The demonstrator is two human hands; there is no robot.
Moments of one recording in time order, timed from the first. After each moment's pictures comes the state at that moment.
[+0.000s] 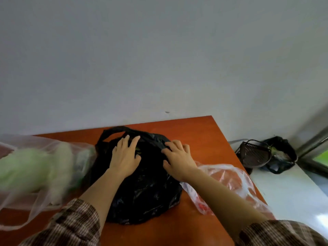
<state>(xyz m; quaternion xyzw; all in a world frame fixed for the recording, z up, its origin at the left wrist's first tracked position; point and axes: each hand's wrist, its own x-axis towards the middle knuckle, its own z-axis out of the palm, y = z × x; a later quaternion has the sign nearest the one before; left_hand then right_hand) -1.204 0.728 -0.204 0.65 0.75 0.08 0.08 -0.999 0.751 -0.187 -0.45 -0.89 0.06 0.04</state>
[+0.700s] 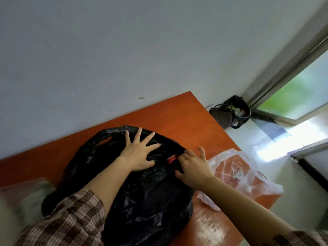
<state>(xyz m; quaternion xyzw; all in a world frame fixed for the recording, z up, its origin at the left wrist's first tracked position) -1.198 0.889 -0.295 0.88 0.44 -0.14 0.13 -0.998 0.796 -0.262 -0.62 -0.77 0.05 -0.15</state>
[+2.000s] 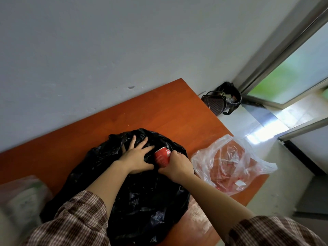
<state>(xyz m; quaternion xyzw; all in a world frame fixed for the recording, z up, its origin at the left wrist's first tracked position) -1.196 0.868 -0.333 0.81 0.46 -0.14 0.34 -1.042 0.790 -0.282 -0.80 -0.52 0.29 -0.04</state>
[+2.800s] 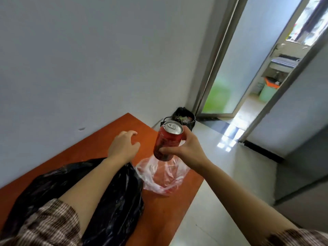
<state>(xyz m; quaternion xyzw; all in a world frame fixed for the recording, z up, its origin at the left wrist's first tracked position) -1.054 0.798 -0.158 0.81 0.50 0.17 0.24 -0.894 0.654 -0.105 -0.69 -0.44 0.30 0.50</state>
